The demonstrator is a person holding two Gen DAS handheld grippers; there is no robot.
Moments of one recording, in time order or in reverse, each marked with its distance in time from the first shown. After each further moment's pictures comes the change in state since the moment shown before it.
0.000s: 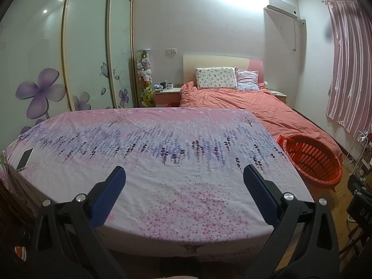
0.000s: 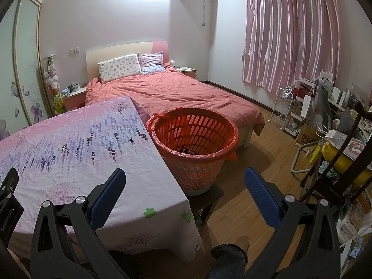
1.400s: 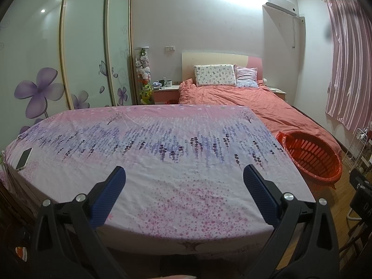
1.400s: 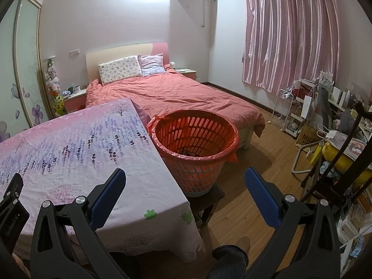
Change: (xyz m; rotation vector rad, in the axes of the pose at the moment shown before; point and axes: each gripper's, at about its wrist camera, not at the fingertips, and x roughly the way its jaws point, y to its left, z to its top) left arm 0.002 0.000 -0.003 0.007 0.018 -0.006; right arm 0.001 0.000 0.001 0.003 -0.005 0.004
